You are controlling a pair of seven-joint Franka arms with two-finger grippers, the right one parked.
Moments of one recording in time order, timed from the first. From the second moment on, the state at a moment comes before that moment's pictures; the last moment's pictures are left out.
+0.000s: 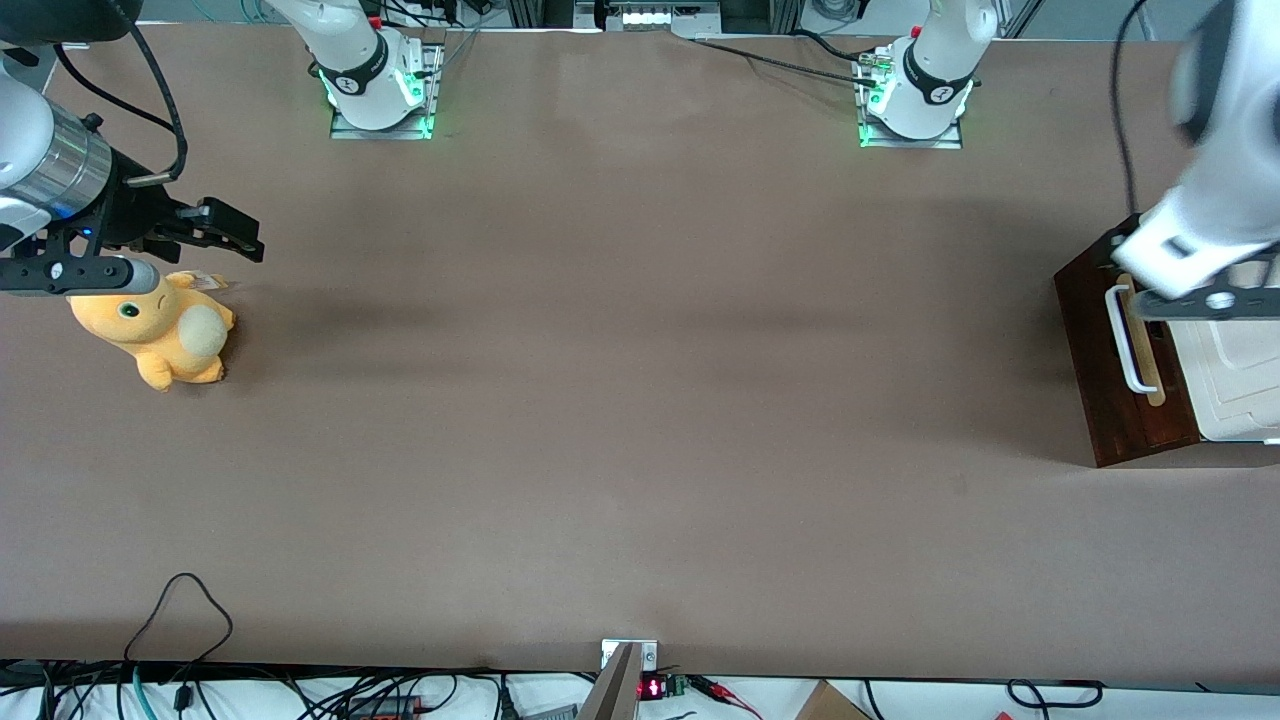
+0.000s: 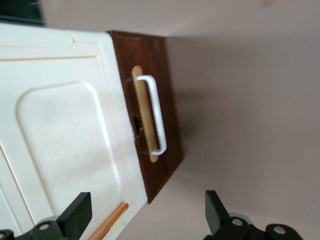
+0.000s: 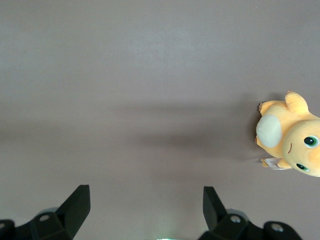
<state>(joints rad) 0.10 0.06 -0.24 -1.78 0.53 1.56 -0.14</state>
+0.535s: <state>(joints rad) 0.07 0.16 -0.36 -2.10 0.97 1.55 -0.64</state>
